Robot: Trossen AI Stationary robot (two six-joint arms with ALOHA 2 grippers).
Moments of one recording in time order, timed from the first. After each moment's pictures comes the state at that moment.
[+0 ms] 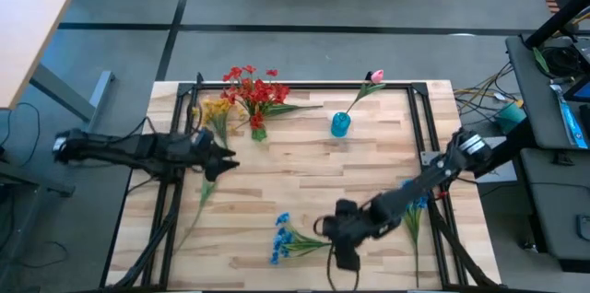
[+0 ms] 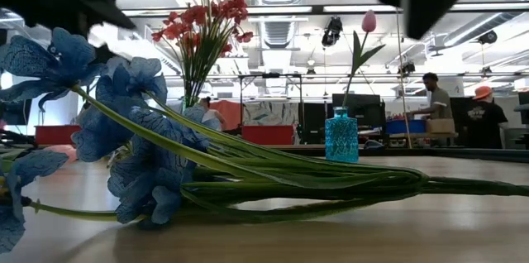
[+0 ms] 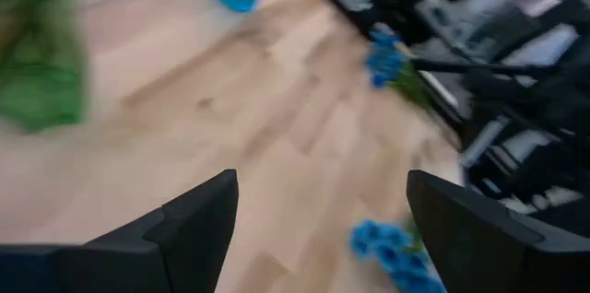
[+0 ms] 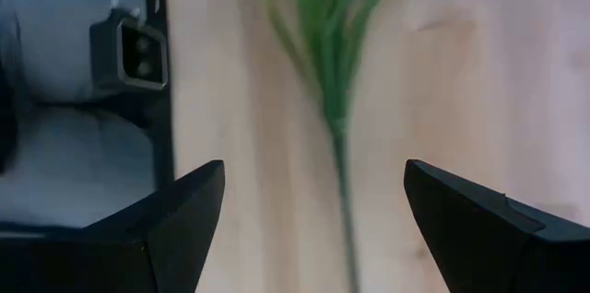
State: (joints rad) left arm -0.14 0.46 0.37 -0.30 -0.20 -0.81; right arm 0.56 1.81 1.42 -0.70 0.02 0.68
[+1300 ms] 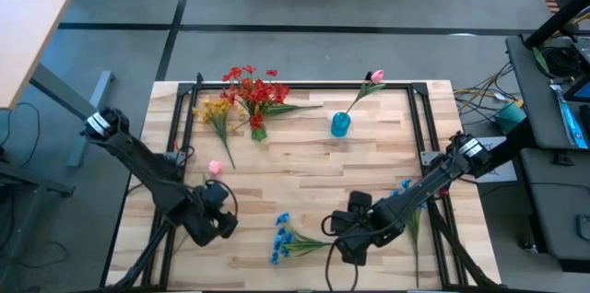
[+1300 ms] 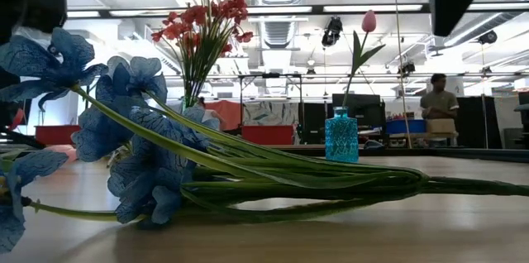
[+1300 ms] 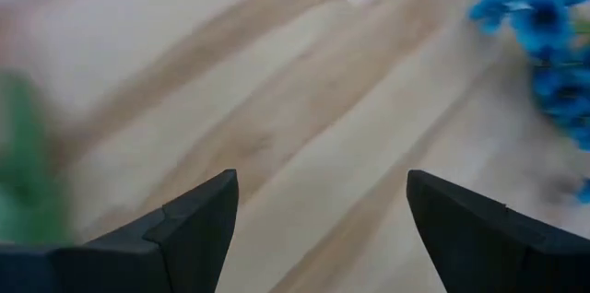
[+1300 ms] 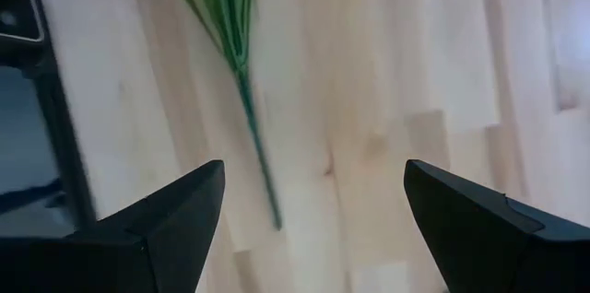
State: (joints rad) left arm -0.80 1.36 0.78 -0.76 -0.40 -1.67; right arm 0.60 1.84 1.55 -1.06 0.16 0.76
